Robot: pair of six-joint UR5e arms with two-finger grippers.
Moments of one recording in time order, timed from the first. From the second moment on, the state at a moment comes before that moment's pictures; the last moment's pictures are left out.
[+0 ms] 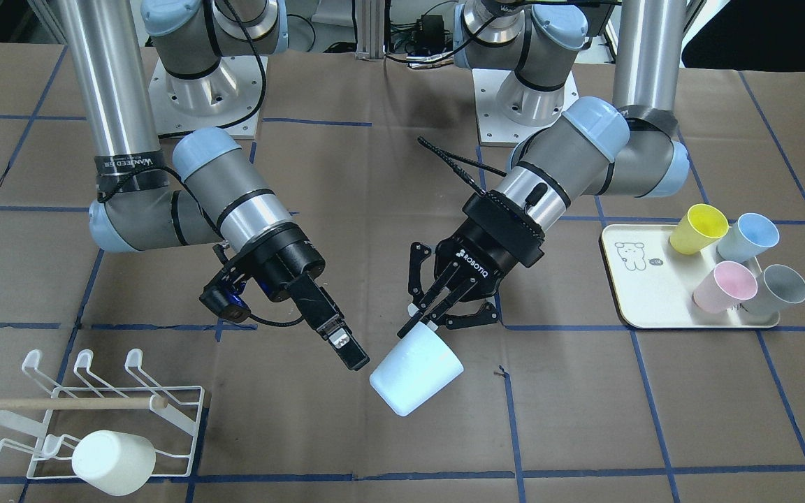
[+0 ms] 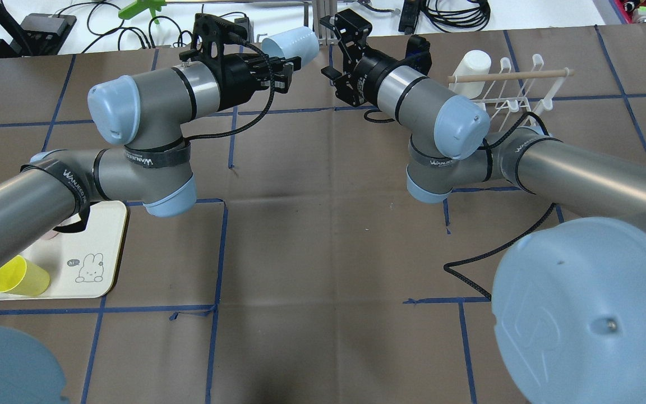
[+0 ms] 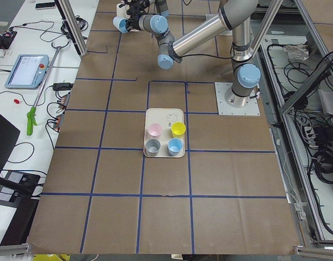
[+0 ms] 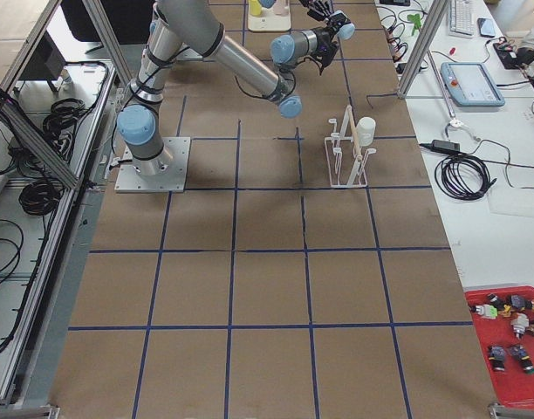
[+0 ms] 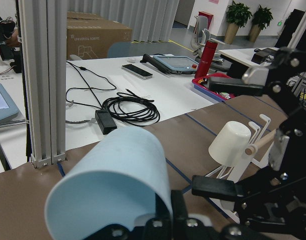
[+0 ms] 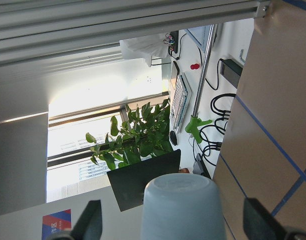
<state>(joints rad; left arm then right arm) -1.59 -1.93 -1.91 0.12 0.86 0.17 1.72 -0.98 1.78 -3.71 -1.05 1.66</state>
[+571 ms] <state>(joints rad) -1.59 -1.92 -1.92 0.12 0.86 0.17 1.73 -0.96 1.73 -3.66 -1.00 1.69</state>
